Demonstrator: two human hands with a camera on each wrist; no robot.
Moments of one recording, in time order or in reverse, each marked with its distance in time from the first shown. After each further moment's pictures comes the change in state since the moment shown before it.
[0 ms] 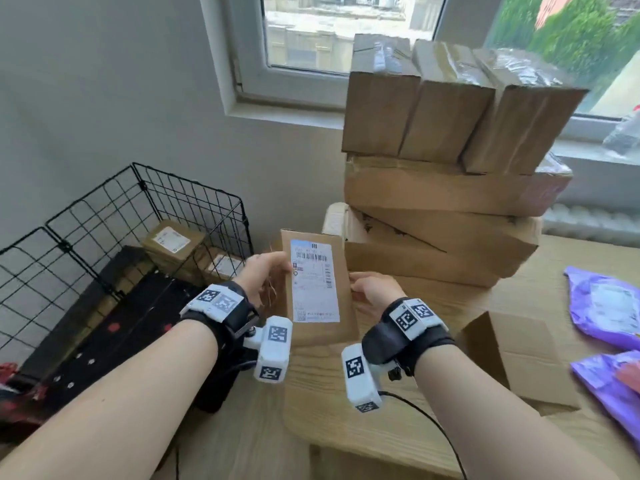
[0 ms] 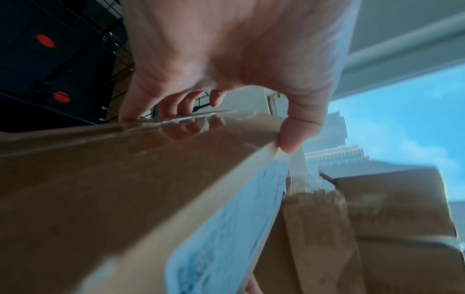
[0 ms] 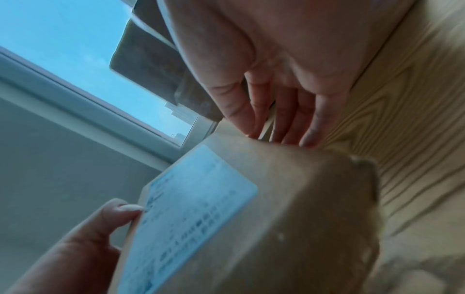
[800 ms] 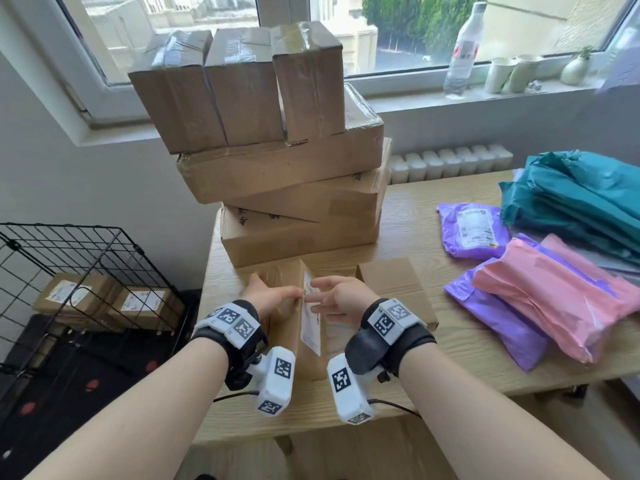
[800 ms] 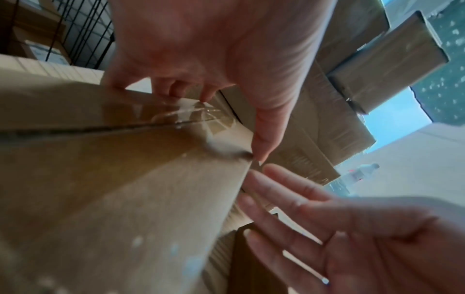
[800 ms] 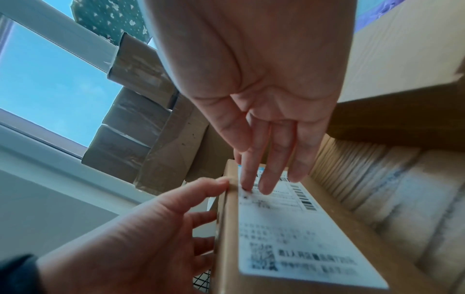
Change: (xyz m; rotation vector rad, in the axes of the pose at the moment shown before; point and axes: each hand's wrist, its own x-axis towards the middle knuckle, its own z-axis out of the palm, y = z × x) left_hand -0.021 -0.044 0.210 0.702 -0.011 0.031; right_hand -0.031 0.078 -0.175 0.186 -0.125 0.049
